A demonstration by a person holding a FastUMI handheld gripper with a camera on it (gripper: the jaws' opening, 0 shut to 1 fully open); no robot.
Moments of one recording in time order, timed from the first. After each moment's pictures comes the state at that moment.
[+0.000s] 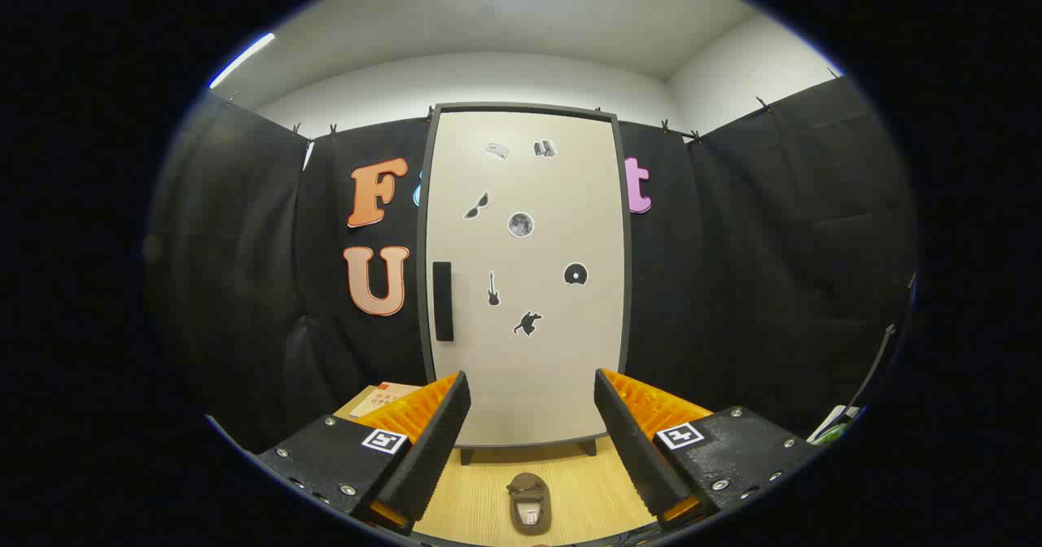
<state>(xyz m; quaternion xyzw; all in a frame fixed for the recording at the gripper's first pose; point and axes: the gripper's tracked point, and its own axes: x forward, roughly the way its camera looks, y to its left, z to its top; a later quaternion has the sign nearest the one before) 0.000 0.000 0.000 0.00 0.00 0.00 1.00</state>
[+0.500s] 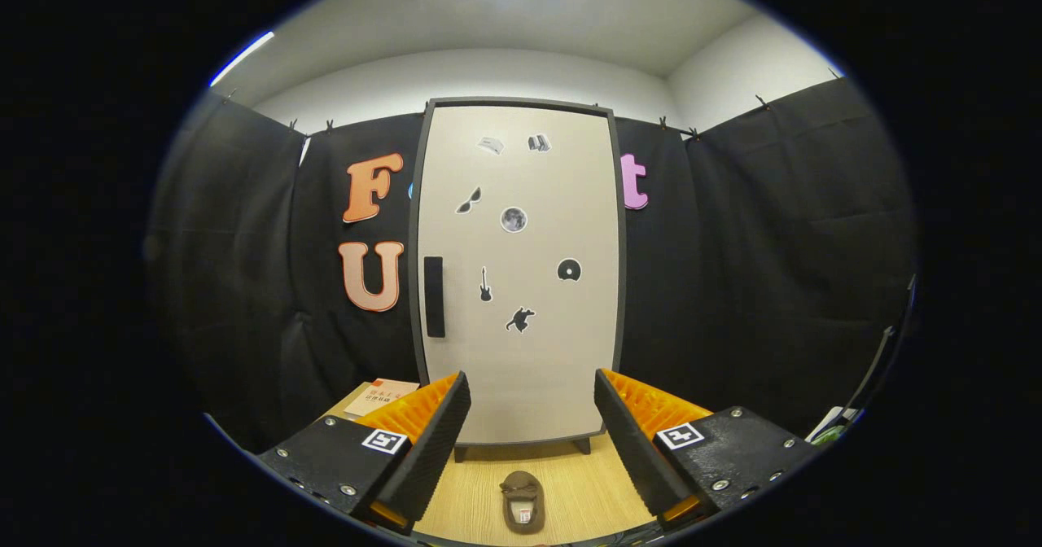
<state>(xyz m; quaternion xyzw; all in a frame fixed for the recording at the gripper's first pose) 0.004 -0.010 -0.001 0.00 0.01 0.00 1.00</state>
